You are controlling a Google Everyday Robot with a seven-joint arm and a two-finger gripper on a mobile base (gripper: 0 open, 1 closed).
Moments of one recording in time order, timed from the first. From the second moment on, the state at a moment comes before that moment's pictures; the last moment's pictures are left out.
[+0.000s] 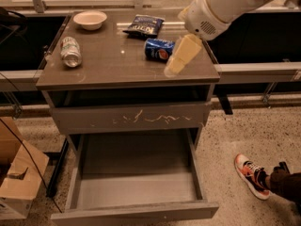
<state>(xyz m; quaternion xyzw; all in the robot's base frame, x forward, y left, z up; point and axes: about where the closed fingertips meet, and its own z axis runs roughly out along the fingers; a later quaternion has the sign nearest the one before) 0.606 -0.078 0.965 -0.60 0.72 0.07 0.33</state>
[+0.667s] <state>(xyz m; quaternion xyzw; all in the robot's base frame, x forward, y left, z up) 0.674 -0.051 0.945 -0.58 0.72 0.12 0.37</state>
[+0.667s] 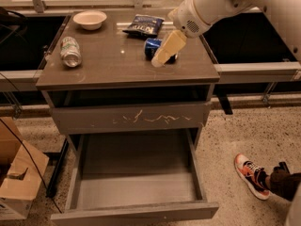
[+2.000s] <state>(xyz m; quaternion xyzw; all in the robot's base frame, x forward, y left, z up) 0.753 -0.055 0.893 -0.53 0.74 0.17 0.38</state>
